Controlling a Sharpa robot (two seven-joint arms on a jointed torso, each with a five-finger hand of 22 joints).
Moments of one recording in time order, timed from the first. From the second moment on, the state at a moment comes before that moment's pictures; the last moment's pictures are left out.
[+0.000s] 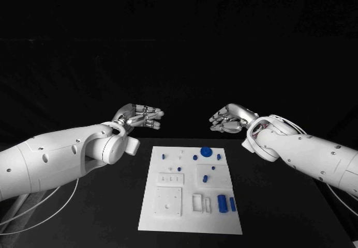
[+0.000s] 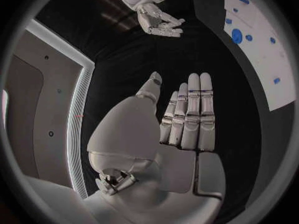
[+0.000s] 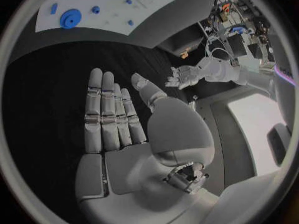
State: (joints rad) left arm 1.30 -0.82 -0.14 1.43 -0.17 -0.39 0.26; left_hand 1.39 -0.01 0.05 0.01 0.05 0.96 0.14 0.06 0.07 1.17 0.10 0.06 0.06 1.26 0.06 0.25 0.13 0.07 1.08 0.04 0.39 0.20; right arm 1.14 -0.67 0.08 1.20 -1.32 -0.33 0.09; right_hand 1.23 -0.05 0.34 -0.26 0.21 1.07 0.12 0.06 0.08 1.19 0.08 0.05 0.06 1.40 0.01 0.22 0.24 0.14 1.31 0.01 0.30 0.16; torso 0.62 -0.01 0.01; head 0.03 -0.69
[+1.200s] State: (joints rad) left arm 1.31 -0.84 -0.12 1.50 -0.22 -0.29 0.26; left_hand 1.38 0.00 0.04 -0.02 0.05 0.98 0.14 0.06 0.06 1.16 0.10 0.06 0.06 1.27 0.05 0.23 0.13 0.07 1.03 0.04 0.48 0.24; right arm 1.03 -0.52 0.08 1.09 -1.84 -0.40 -0.14; right_hand 1.21 -0.19 0.61 -0.24 0.08 1.11 0.11 0.06 0.07 1.19 0.08 0.06 0.06 1.46 -0.03 0.78 0.61 0.13 1.37 -0.05 0.70 0.71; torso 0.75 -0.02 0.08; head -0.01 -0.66
